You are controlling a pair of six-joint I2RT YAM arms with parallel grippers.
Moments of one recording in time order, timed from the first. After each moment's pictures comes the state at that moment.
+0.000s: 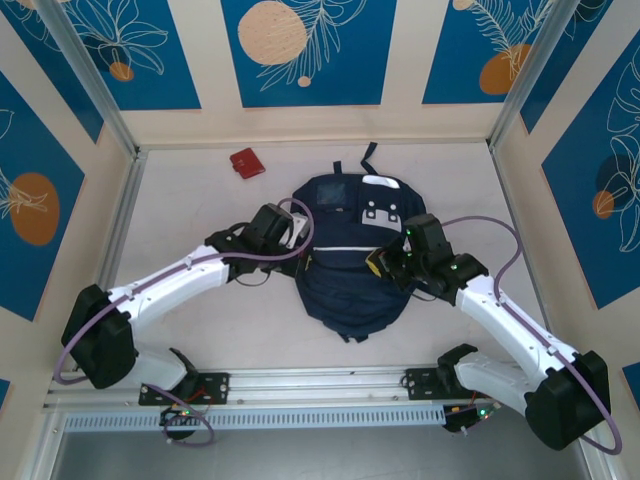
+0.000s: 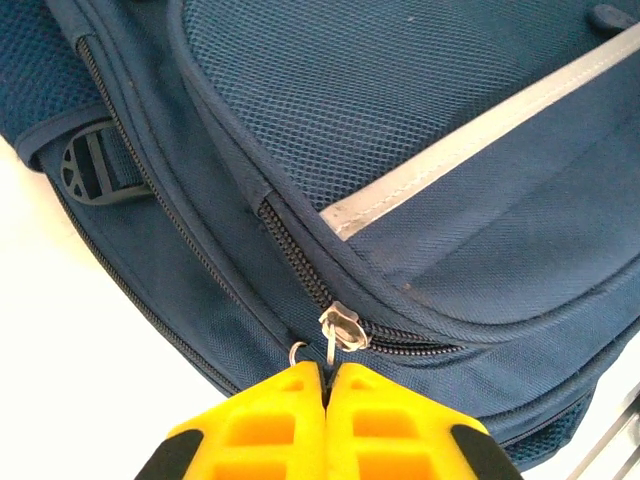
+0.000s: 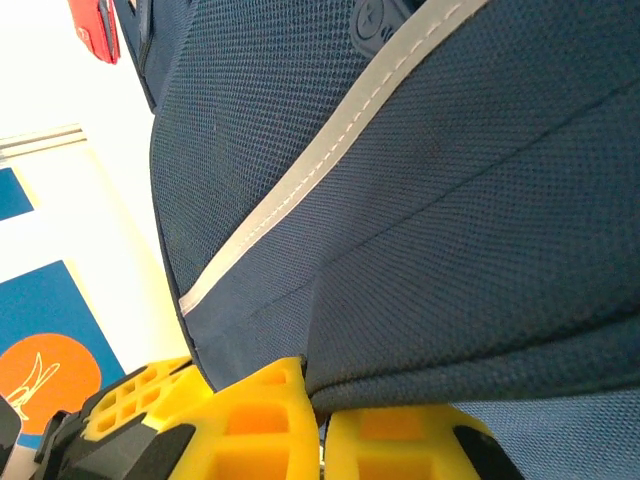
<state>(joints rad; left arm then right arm) -0.74 1.41 1.05 -0.55 0.12 -0.38 0.45 1.01 0.75 -0.55 -0.32 1.36</state>
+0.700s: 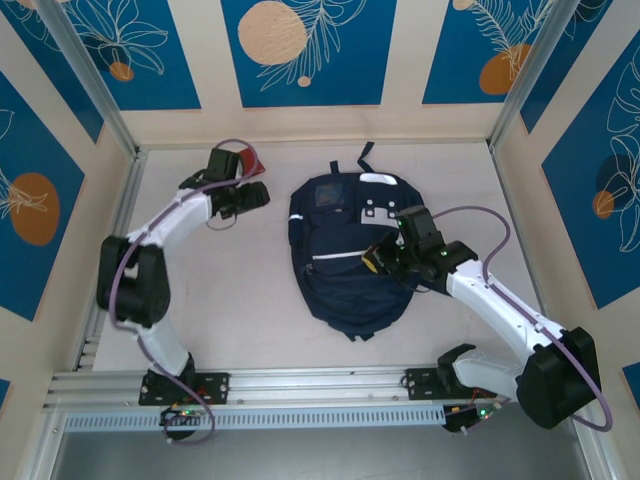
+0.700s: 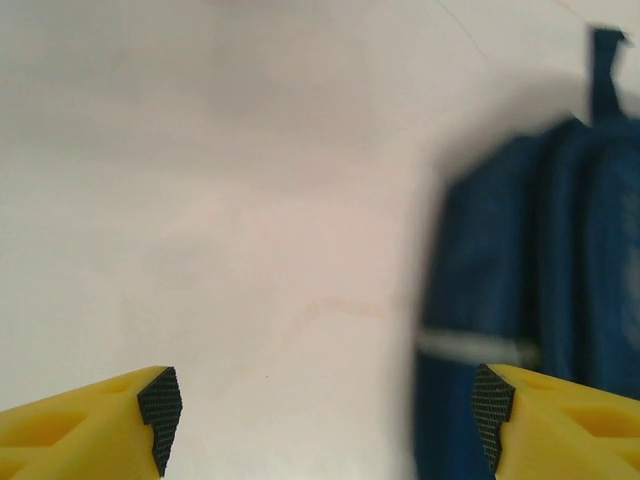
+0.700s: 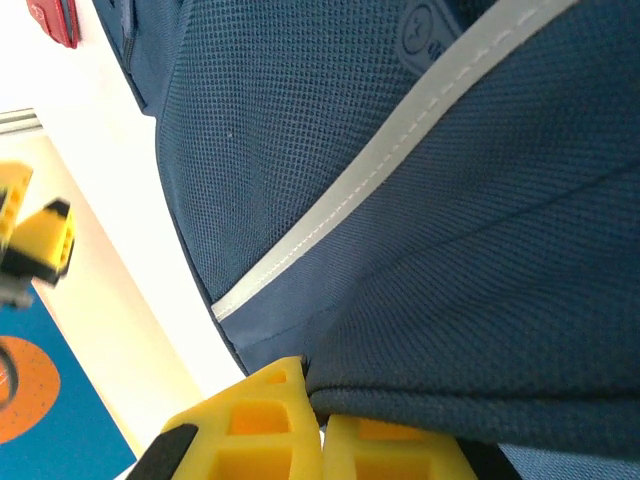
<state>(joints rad) -0.24 1.82 1.41 -0.54 0.06 -0.53 0.46 1.13 0.82 -0.57 -0.32 1.29</state>
